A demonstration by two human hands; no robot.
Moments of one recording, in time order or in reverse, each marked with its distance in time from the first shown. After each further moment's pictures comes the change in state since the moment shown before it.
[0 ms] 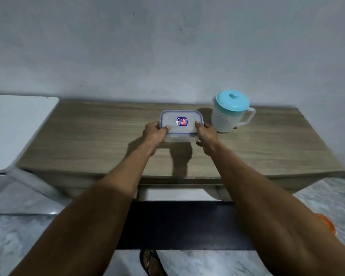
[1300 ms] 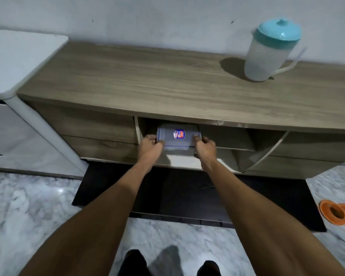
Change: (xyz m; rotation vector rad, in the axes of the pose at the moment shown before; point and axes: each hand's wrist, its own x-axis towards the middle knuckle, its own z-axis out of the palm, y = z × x) left_hand -0.058 -0.261 -0.029 -0.043 0.045 -0.149; right_hand -0.048 0.252 0.057 -0.049 -0.008 0.045
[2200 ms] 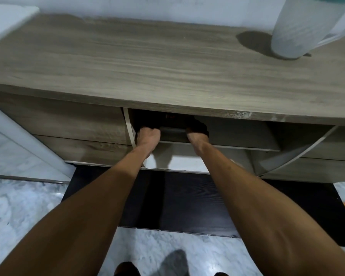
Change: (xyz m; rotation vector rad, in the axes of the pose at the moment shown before) left_hand 0.095 -0.010 0.030 0.249 0.125 -0.023; right_hand 0.101 0.016 0.073 -0.547 -0.061 -0.304
